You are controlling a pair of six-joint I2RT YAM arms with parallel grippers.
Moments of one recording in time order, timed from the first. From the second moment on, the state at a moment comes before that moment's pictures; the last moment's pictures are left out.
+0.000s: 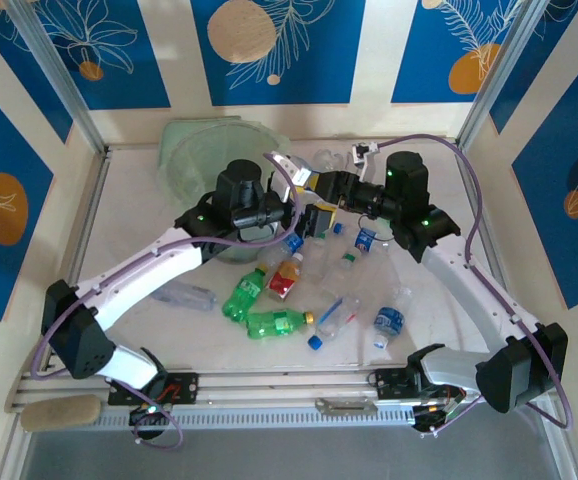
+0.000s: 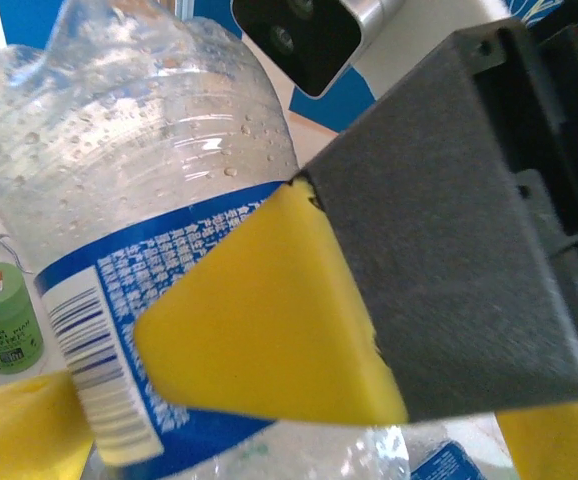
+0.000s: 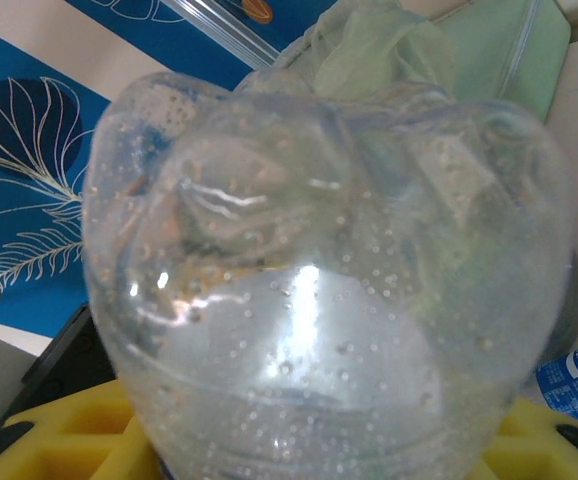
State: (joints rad) left arm -0.78 1.47 1.32 -0.11 0.36 -0.15; right arm 0.40 1.21 1.13 -0.20 -0.57 0.76
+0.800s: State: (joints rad) left arm -0.78 1.47 1.32 -0.08 0.32 -0.16; right arm 0.41 1.21 1.12 -0.09 -0.57 0.79
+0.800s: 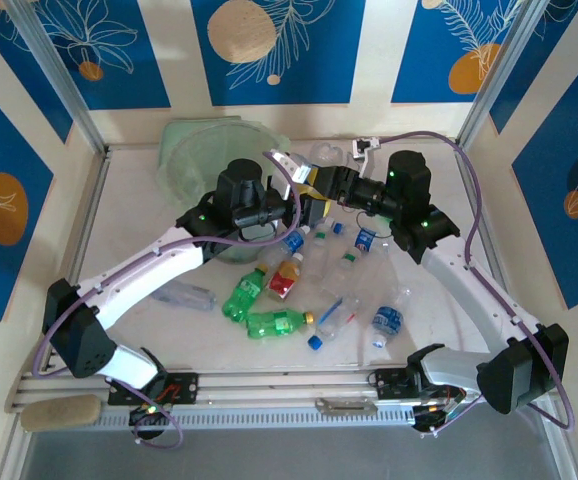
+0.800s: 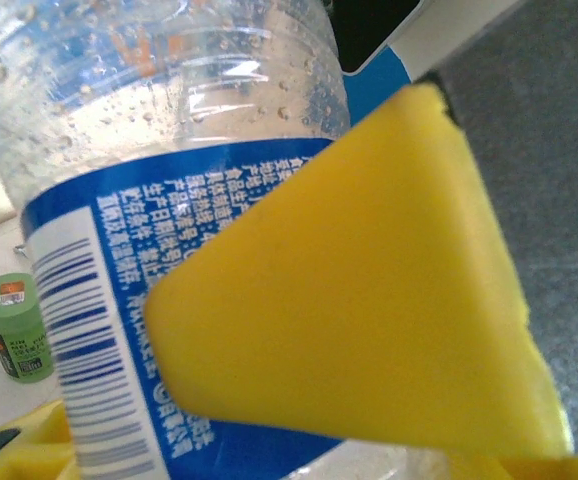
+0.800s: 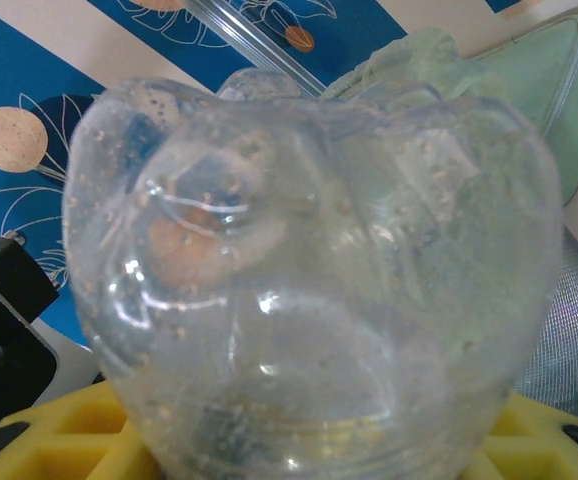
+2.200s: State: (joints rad) left arm -0.44 1.27 1.28 -0.21 0.04 -0.02; right arm 0.23 1.06 0.97 -0.10 -0.48 0.86
